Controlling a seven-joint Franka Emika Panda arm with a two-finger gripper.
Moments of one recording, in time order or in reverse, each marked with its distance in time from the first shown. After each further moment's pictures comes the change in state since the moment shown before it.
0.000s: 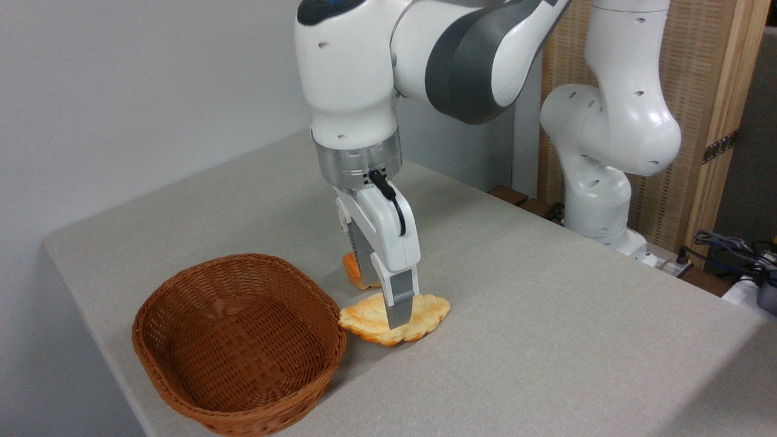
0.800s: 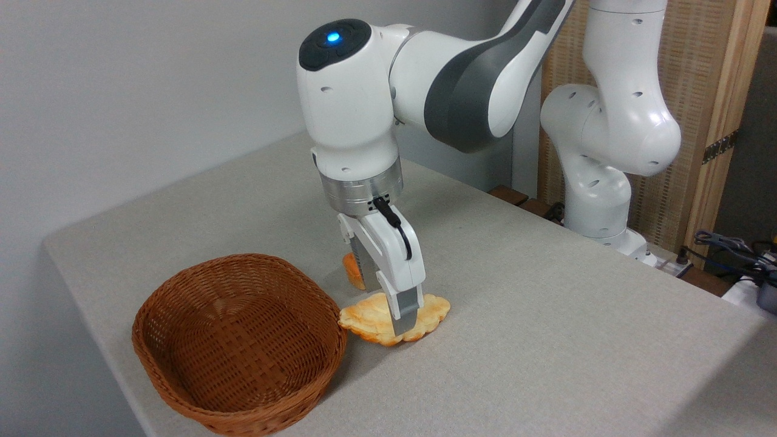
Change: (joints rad) arm -0.002 0.033 0.002 -0.032 -0.060 0.009 -0.033
